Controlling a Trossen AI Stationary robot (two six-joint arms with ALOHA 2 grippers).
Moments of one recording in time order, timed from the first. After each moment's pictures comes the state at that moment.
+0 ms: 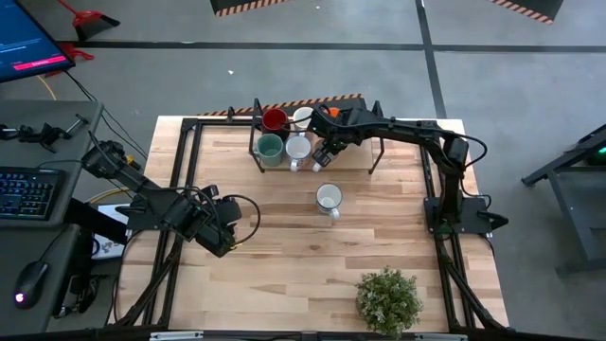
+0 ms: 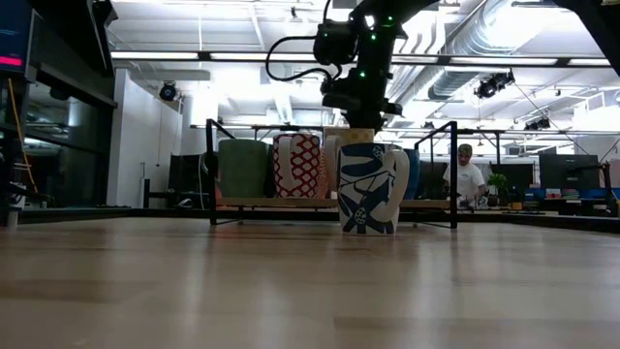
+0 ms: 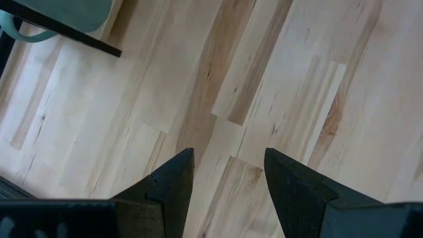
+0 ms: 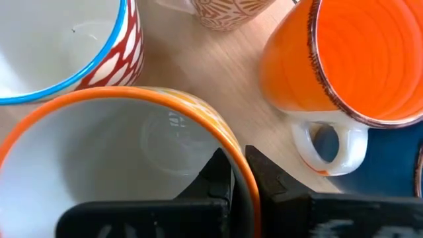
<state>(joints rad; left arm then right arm) -0.57 1.30 1.14 -1.27 -0.48 -0.88 -0.37 1.93 1.70 -1.03 0.26 0.29</state>
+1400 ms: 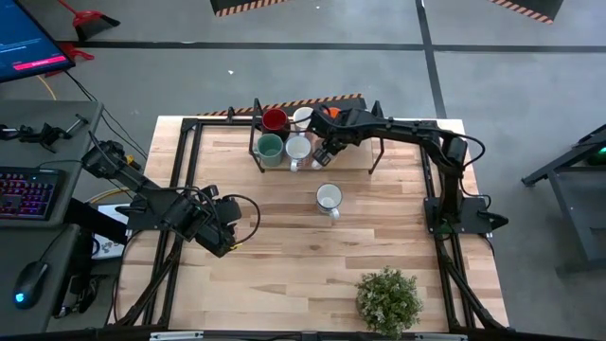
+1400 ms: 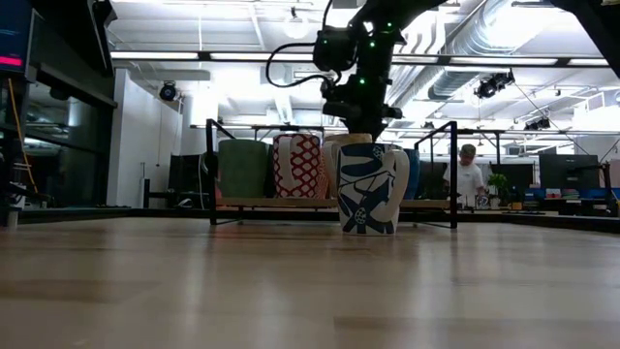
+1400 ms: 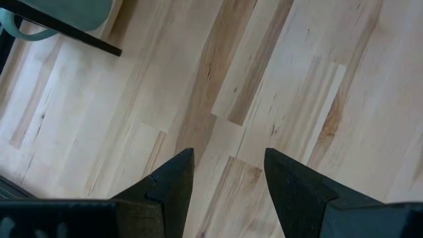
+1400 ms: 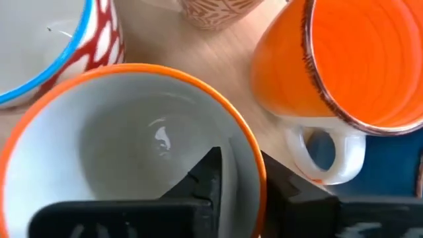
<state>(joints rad) -0.57 1.30 1.14 -1.27 -0.48 -0.89 -0.38 1.94 1.68 -1.00 0.29 0.28</state>
